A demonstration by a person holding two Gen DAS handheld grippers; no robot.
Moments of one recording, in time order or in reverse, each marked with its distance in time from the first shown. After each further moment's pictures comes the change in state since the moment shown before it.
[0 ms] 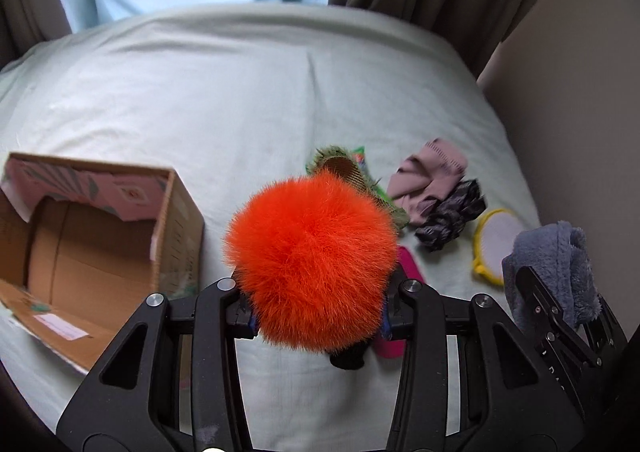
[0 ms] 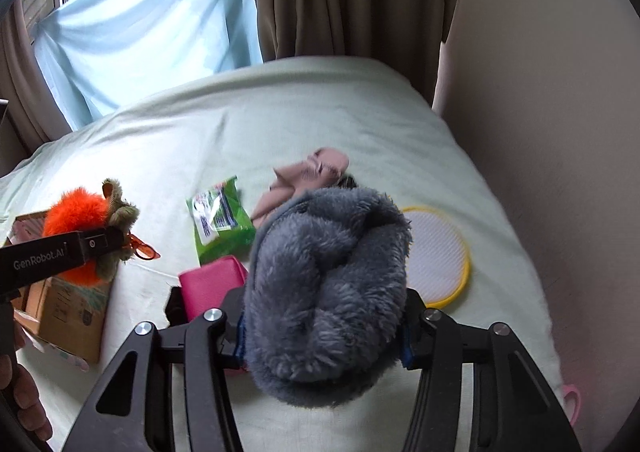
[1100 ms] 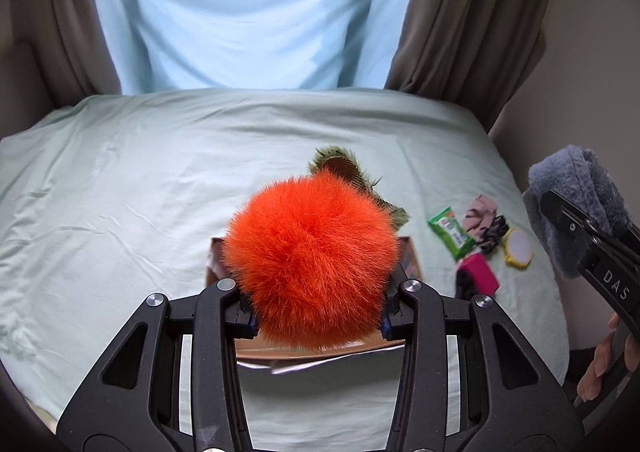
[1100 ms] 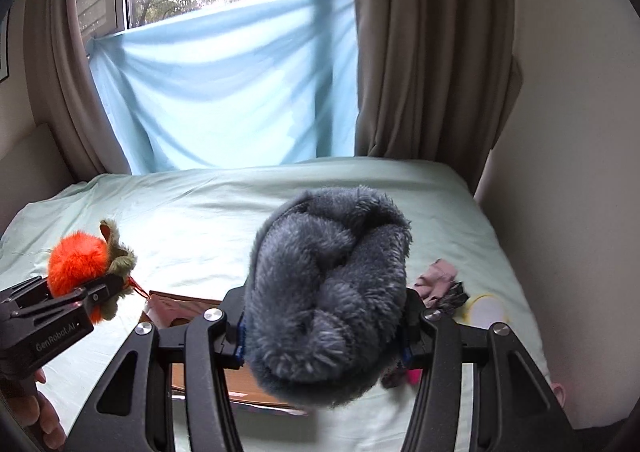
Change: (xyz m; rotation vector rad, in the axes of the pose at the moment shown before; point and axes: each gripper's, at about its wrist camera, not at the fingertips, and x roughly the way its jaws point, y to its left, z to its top) left arm -0.224 0.261 0.076 0.087 -0.105 0.010; right arm -0.170 0.255 0.122 -0.062 -0.108 0.032
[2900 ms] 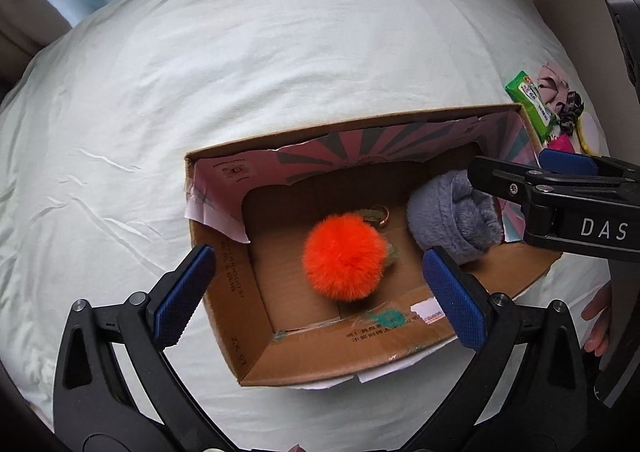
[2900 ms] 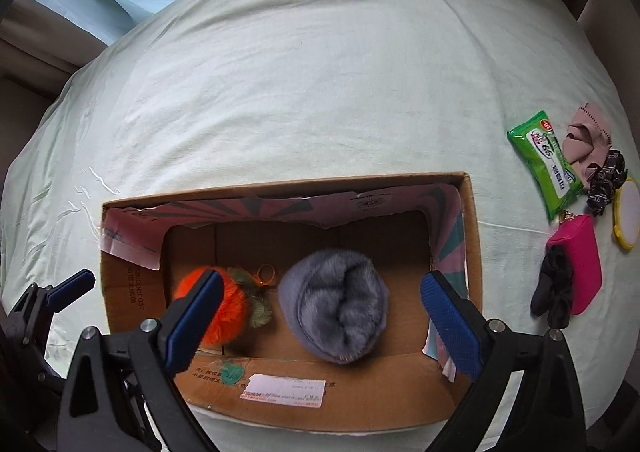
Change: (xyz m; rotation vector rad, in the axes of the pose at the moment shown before) left arm 0.189 0.046 -0.050 0.154 0.435 0.022; right arm 0.239 0.080 -0.085 0.101 0.648 0.131
